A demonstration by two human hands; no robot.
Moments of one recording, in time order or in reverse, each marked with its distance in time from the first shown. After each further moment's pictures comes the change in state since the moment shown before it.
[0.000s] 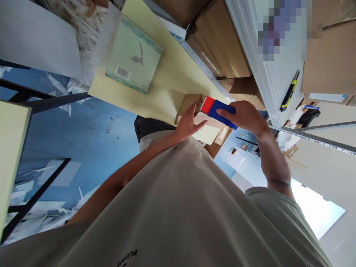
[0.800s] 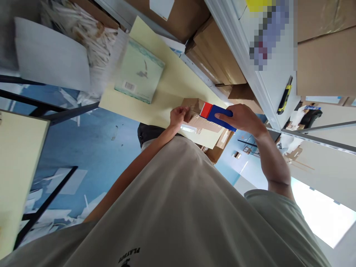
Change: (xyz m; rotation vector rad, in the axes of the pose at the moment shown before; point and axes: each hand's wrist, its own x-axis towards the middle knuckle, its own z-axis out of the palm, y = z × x) left_hand 0.057 -0.001 -0.032 -0.444 0.391 -0.558; right_hand 0.008 -0.004 -0.006 -0.012 0.018 -0.005
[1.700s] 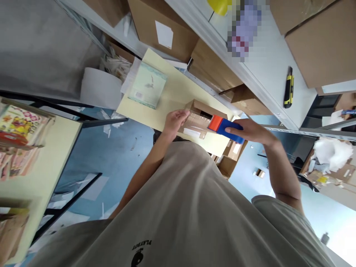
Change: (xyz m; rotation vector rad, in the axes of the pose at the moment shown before) left_hand -0.088 0.043 -0.014 0.091 -0.241 0.242; right_hand -0.068 0.091 0.054 0.376 -0.110 -0.187
